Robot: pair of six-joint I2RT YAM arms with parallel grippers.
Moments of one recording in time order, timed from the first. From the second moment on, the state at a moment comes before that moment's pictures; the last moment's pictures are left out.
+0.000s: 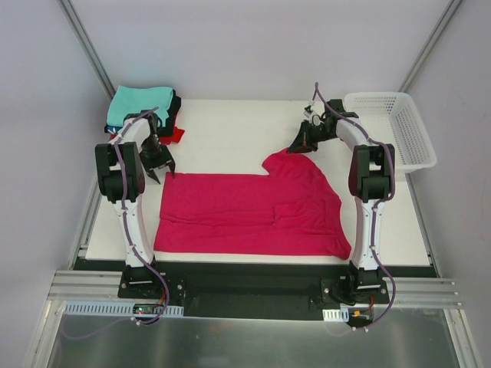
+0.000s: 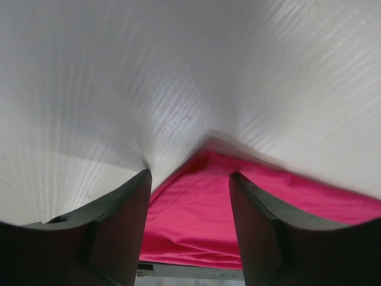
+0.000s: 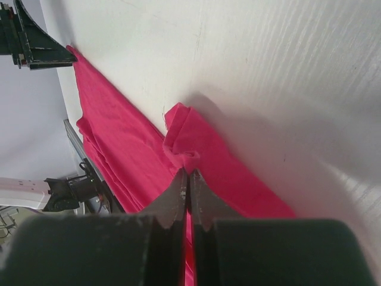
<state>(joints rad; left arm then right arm) 0.09 2.21 1.76 -1.14 0.08 -0.42 0.11 2.35 1.94 -0.76 -0.87 0.20</state>
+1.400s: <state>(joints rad) 0.08 2.24 1.81 -1.07 0.12 -0.46 0.12 2.33 1.92 -0.79 -0.87 0.17</state>
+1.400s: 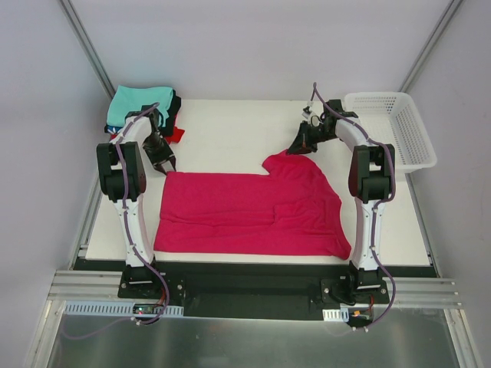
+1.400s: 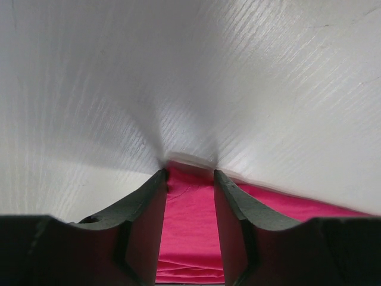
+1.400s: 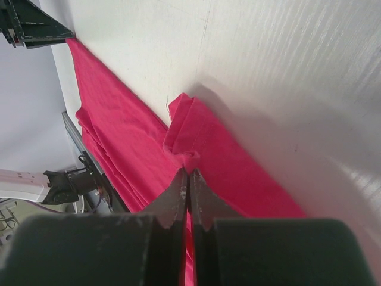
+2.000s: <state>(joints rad) 0.08 2.23 1.78 -1.07 0.12 -0.47 0.12 2.30 1.92 -0.80 -0.84 0.17</state>
